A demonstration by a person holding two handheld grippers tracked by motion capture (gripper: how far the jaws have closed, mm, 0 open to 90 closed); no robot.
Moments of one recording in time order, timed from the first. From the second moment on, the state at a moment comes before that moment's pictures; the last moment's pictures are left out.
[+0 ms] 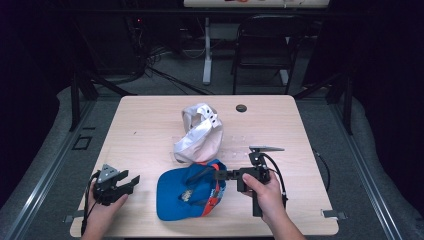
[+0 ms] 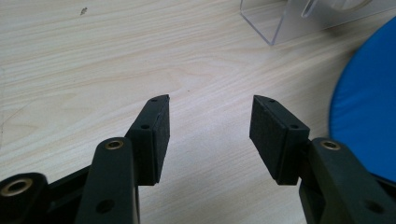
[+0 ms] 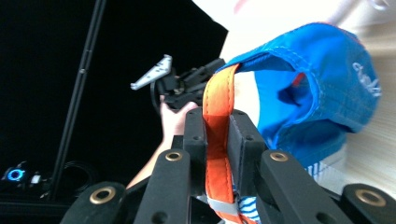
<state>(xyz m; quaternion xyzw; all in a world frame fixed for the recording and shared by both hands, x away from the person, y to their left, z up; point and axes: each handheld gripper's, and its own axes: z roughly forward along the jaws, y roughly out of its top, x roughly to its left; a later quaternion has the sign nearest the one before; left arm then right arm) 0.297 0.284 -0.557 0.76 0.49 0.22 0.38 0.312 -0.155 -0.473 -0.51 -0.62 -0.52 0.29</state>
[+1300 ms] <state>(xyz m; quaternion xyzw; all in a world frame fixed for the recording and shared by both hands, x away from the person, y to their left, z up) 0.295 0.282 -0.556 0.76 0.47 0.21 0.39 0.328 -0.253 -0.356 -0.59 -0.56 -0.55 0.21</state>
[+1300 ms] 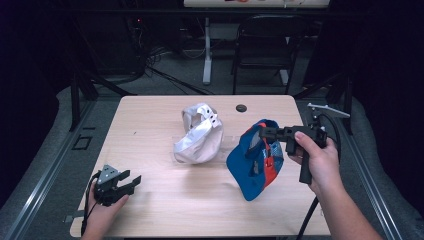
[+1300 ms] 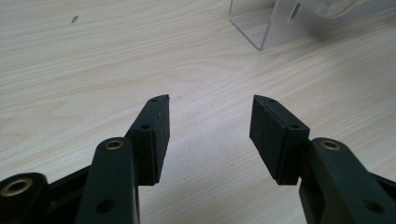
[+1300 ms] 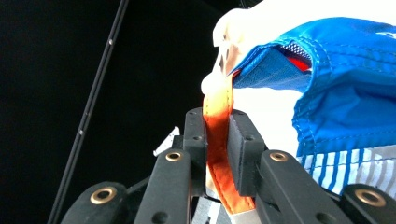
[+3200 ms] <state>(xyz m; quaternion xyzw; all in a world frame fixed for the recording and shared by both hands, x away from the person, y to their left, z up) 0.297 0.285 -0.556 0.76 0.47 0.21 0.39 0.419 -0.228 -0.316 -0.68 -0.50 -0.53 0.11</state>
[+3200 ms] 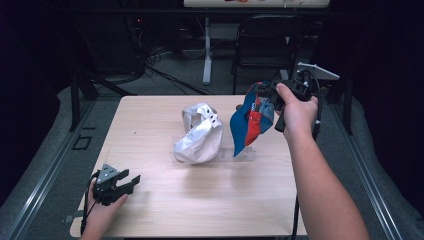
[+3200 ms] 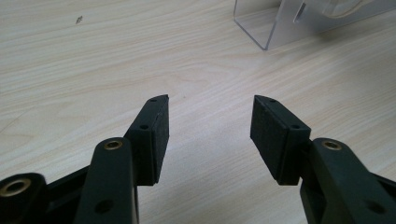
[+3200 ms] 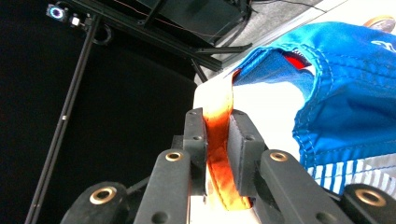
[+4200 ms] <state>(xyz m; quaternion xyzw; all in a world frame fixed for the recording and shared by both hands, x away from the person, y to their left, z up) 0.297 0.283 -0.556 0.76 0.47 0.22 0.39 0.419 -0.209 -0.358 -0.68 -0.54 -0.48 0.12</state>
